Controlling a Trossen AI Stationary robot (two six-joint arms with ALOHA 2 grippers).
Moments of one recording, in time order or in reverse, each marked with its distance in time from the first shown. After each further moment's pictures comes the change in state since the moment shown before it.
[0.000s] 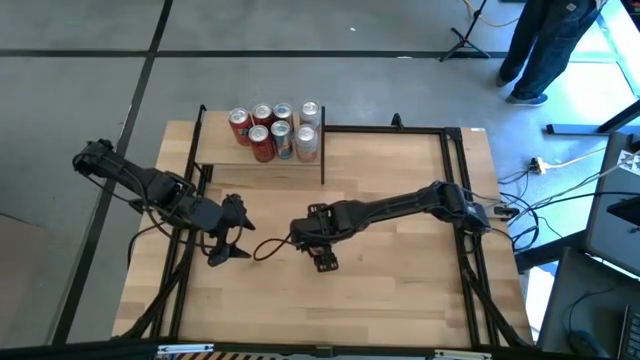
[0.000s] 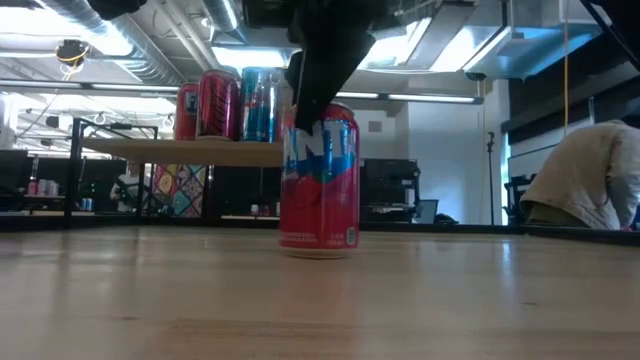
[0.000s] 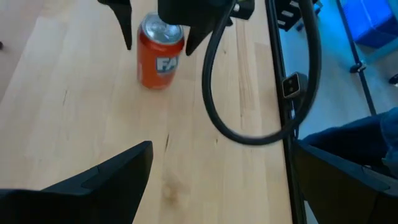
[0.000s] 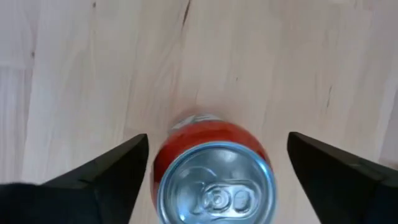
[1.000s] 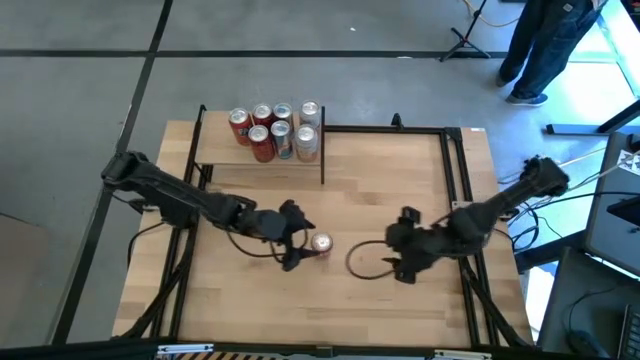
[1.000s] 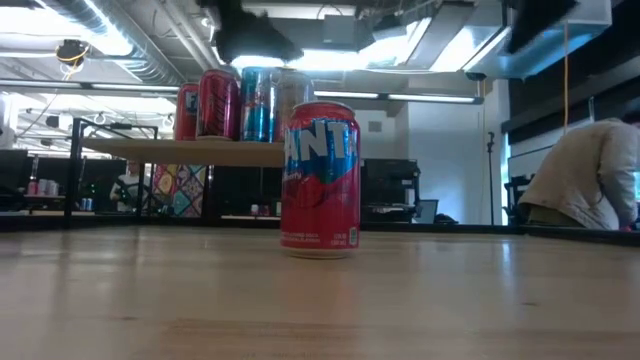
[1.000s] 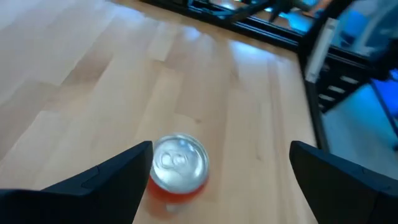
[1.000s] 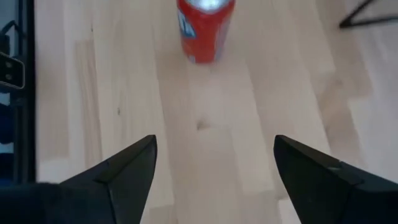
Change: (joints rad) left arm 0.139 0.445 0.000 0.640 -0.131 0.088; right arm 0.331 -0.824 -0.778 0.111 0.279 0.621
